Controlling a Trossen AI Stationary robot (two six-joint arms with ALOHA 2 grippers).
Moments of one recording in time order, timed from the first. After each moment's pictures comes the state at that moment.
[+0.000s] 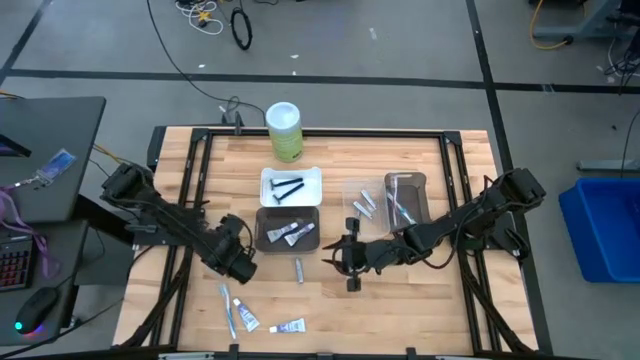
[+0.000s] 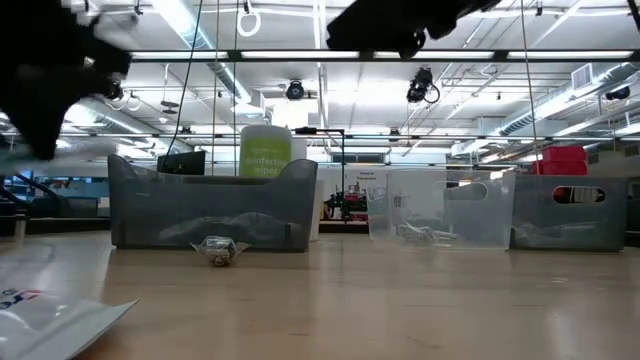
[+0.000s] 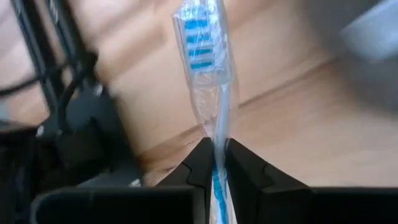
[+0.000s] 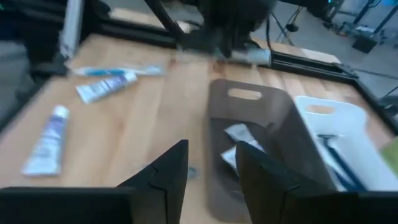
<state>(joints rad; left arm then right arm) -0.59 1.53 1.01 -1.36 -0.33 -1.69 0.40 1.62 0.97 0.19 0.42 -0.02</state>
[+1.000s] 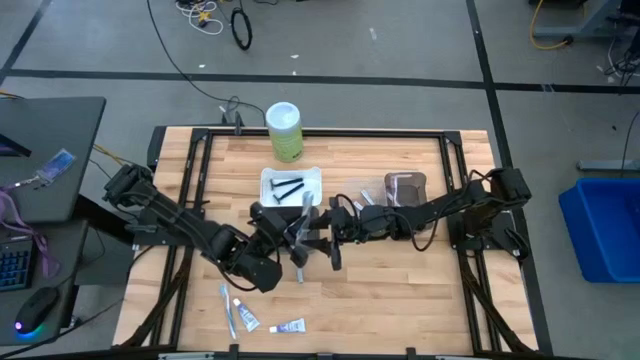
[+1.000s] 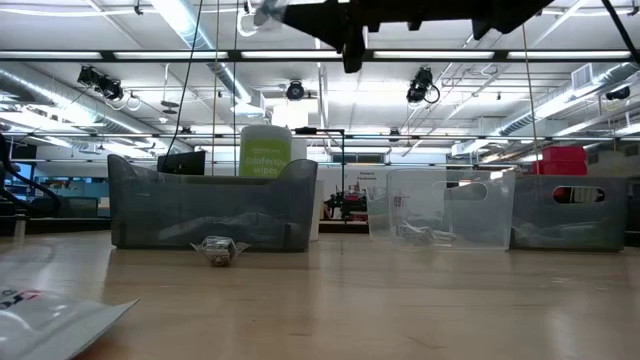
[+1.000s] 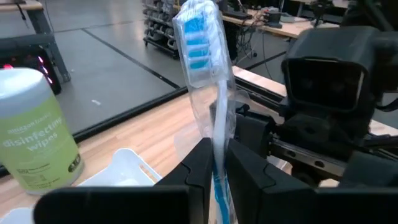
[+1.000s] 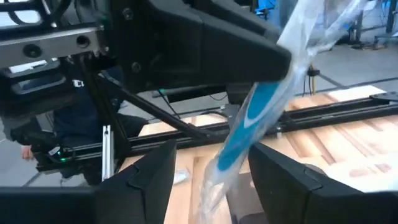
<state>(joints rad) -0.53 1.56 1.32 -0.51 -1.20 -0.83 0.21 1.71 0.97 0.67 0.13 0.23</state>
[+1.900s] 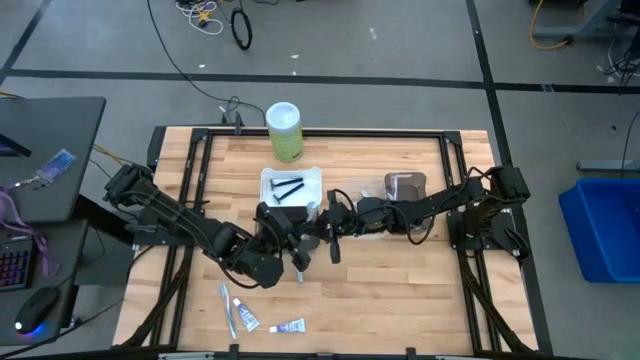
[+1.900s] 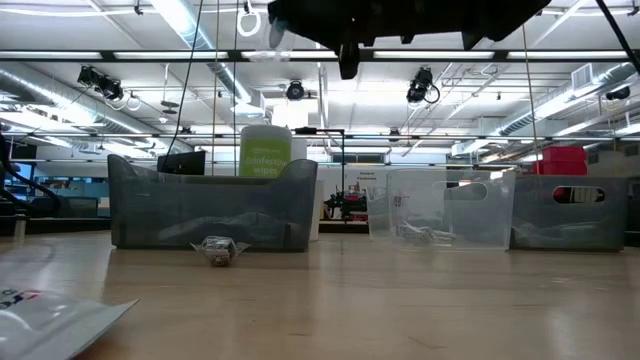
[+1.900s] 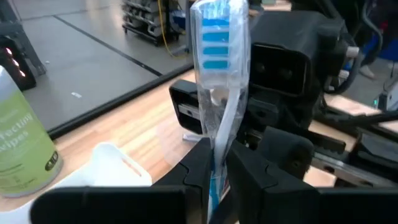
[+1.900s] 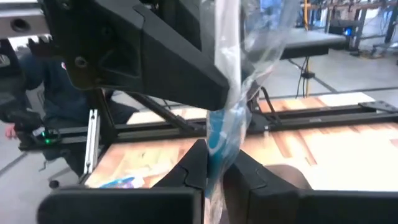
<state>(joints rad) -0.51 1.56 1.32 -0.46 -1.09 -0.75 0.16 1.71 0.97 0.64 0.06 0.13</state>
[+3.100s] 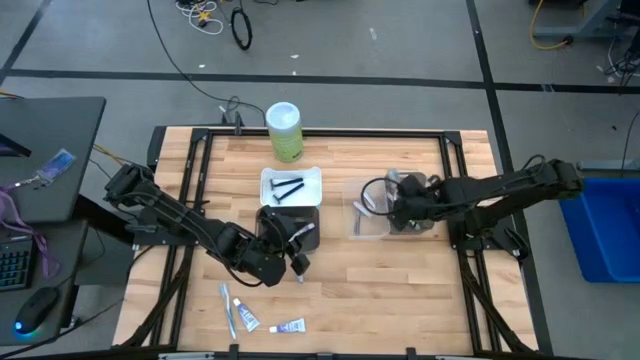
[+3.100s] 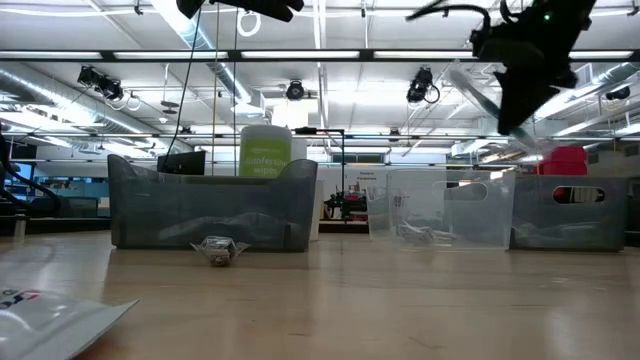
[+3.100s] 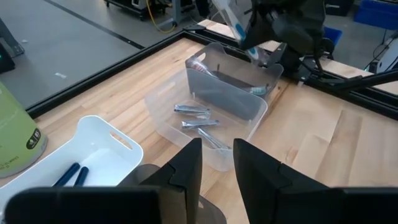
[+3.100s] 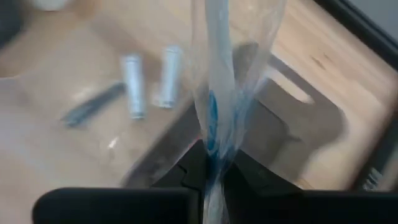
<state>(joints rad) -0.50 1.56 1.25 -0.45 -0.97 -0.77 0.16 1.20 0.97 -1.13 0.50 0.94</state>
